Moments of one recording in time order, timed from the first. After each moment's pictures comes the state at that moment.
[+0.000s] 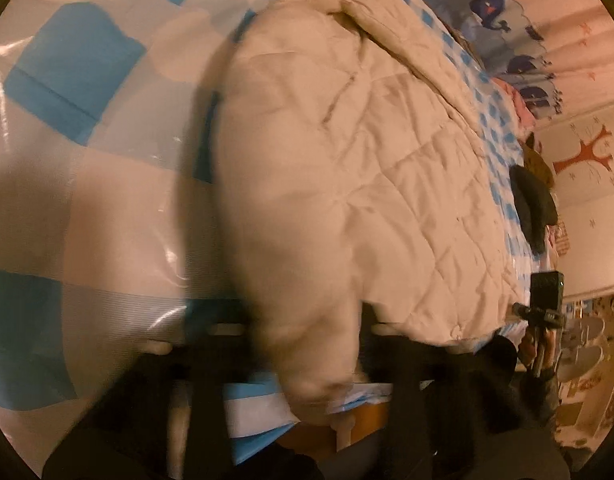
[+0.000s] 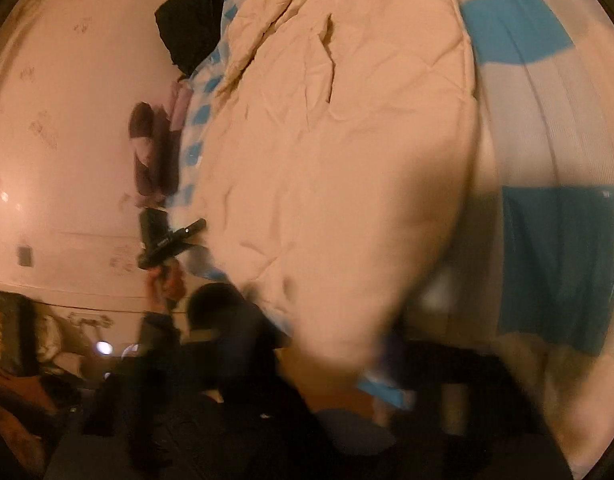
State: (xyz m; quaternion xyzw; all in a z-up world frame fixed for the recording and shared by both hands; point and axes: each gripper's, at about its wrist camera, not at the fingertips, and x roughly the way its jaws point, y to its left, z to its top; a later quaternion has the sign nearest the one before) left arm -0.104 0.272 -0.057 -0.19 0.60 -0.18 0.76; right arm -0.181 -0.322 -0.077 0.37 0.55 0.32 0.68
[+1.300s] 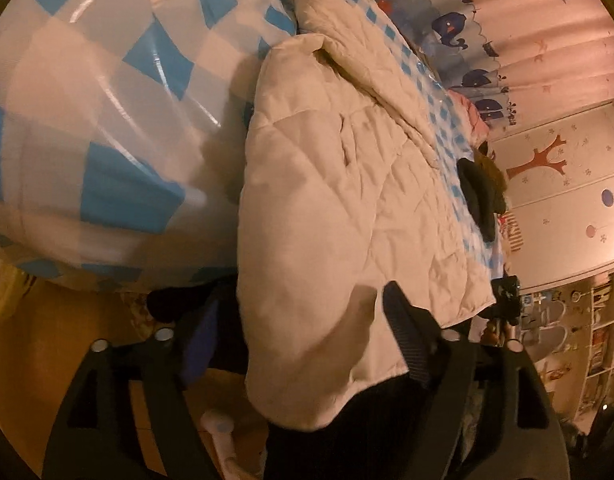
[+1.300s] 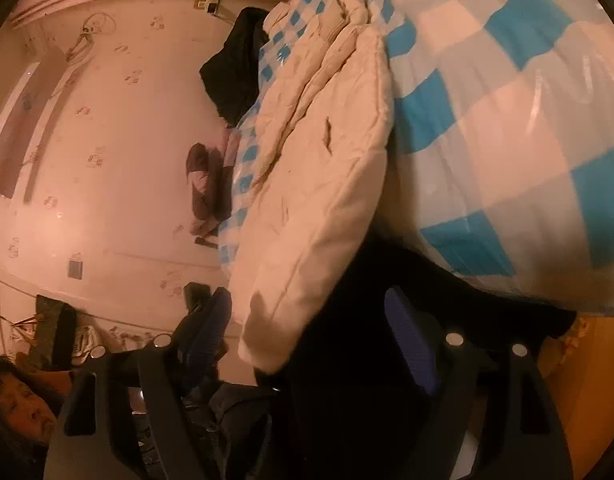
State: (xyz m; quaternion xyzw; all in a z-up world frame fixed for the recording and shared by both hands) left arm -0.265 0.338 -0.022 -0.26 0.56 -0.24 0.75; right arm -0.326 -0.378 -0.073 0.48 0.44 0.32 0.68
